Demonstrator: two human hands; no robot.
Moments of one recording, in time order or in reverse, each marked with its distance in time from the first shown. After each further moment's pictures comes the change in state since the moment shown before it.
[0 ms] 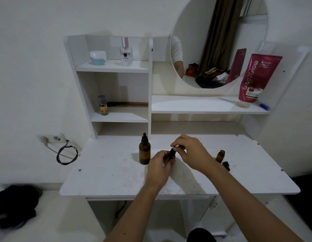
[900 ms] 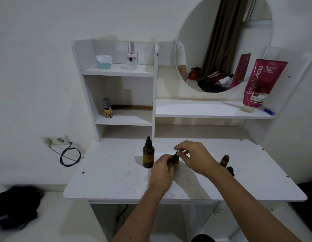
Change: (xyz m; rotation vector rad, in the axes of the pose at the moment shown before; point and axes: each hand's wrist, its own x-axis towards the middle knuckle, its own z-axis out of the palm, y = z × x) left_hand 0.000 0.000 0.000 0.000 0.005 0.001; right_hand 0.004 0.001 0.002 -0.023 -0.020 0.028
